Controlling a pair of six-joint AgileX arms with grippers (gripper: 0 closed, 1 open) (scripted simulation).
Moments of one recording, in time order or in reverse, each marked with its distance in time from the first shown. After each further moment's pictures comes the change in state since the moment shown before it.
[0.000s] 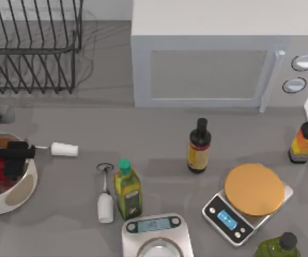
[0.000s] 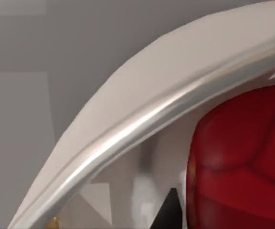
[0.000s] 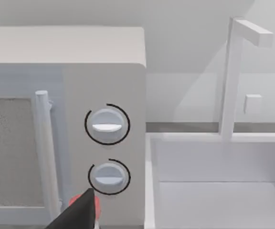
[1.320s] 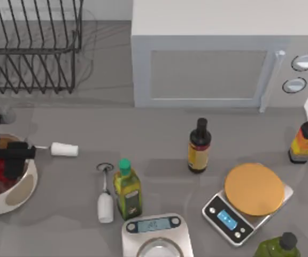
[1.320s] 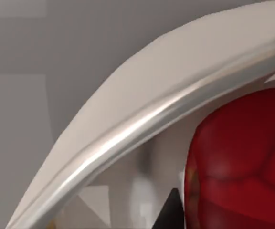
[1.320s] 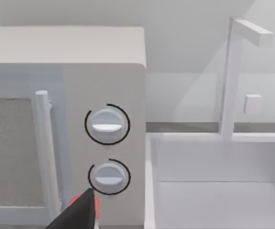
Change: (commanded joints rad) left arm -0.005 -0.039 0.035 -0.011 0.009 -0.003; right arm 0.000 0.000 0.000 0.000 0.000 0.000
